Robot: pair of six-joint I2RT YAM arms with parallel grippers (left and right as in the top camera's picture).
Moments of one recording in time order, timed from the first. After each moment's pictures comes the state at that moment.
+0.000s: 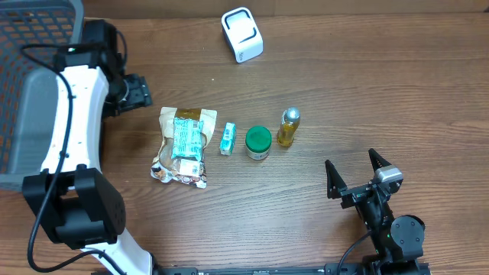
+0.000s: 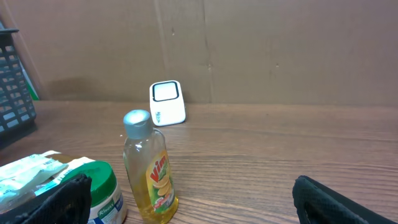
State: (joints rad) left arm 0.12 1.88 1.74 -1.24 -0.04 -0.23; right arm 0.13 0.01 0.02 -0.02 -0.15 0.10
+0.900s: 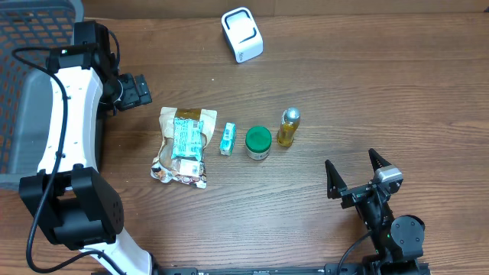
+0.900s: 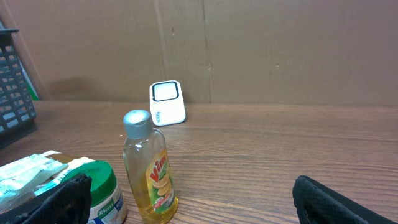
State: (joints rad) left arm 0.14 1.88 1.73 -1.22 -0.03 -0.23; right arm 0.13 0.01 0.02 -0.02 -0.15 0.10
